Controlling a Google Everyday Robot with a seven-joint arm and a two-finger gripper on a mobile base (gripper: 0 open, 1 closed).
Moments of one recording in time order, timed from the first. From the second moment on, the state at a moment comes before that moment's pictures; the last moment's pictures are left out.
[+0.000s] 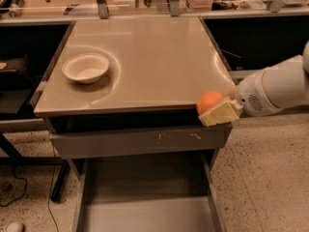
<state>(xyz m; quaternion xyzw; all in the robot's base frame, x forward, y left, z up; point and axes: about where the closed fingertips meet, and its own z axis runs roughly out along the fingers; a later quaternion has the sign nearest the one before) 0.508 -0.167 0.852 -0.37 0.86 0.13 0.32</state>
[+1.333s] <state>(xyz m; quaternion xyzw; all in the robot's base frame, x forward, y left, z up) 0.422 -0.159 0.794 -0.34 0.88 0.18 0.27</state>
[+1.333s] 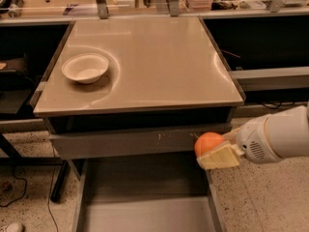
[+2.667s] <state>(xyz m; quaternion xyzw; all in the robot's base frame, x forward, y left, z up) 0.396 -0.113 0.672 -0.28 0.89 0.28 0.23</state>
